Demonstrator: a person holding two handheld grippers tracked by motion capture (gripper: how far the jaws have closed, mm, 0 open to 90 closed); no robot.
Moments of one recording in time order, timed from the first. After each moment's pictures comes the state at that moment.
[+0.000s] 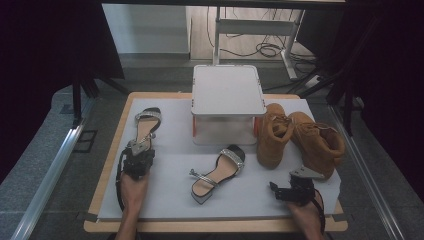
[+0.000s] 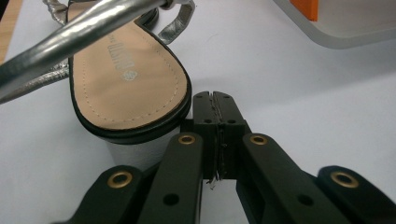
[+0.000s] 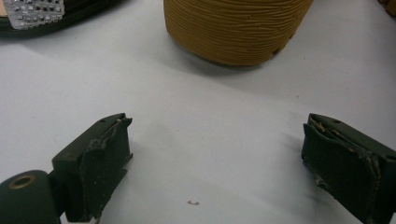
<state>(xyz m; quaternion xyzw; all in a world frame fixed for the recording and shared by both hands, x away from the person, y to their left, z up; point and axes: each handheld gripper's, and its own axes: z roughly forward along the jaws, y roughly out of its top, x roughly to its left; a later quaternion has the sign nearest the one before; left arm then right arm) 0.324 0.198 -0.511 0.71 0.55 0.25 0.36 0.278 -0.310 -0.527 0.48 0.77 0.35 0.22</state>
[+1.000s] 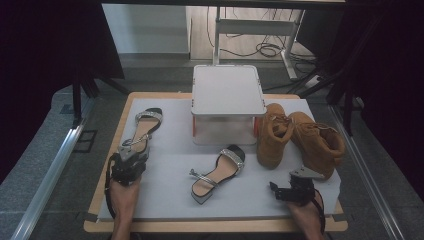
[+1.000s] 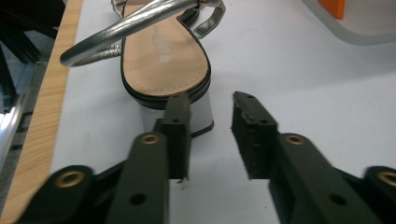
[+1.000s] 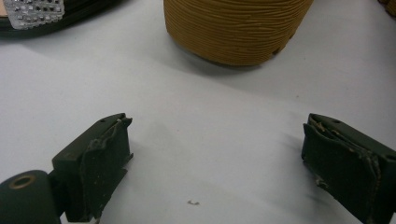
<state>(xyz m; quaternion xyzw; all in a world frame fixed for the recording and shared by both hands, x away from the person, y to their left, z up) 0.297 0.218 -0.498 0.69 0.58 0.28 0.34 0.278 -0.310 -0.527 0.48 0.77 0.35 0.22</state>
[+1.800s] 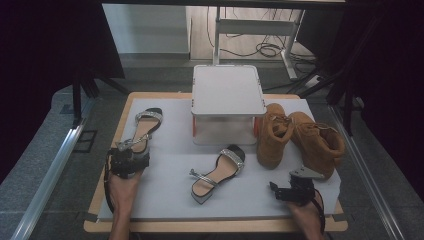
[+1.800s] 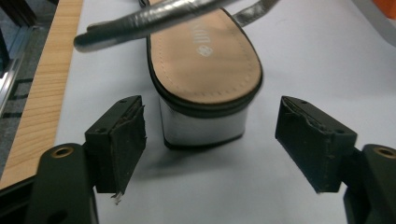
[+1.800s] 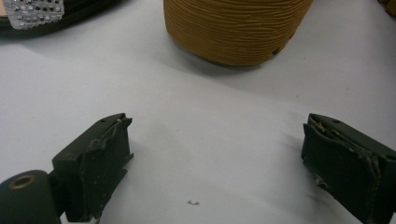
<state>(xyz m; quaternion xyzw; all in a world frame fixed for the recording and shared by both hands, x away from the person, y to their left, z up) 0.326 0.231 -0.507 0.67 0.62 0.24 0.32 0.278 -0.310 -0.527 0.48 0.77 0.35 0.22</state>
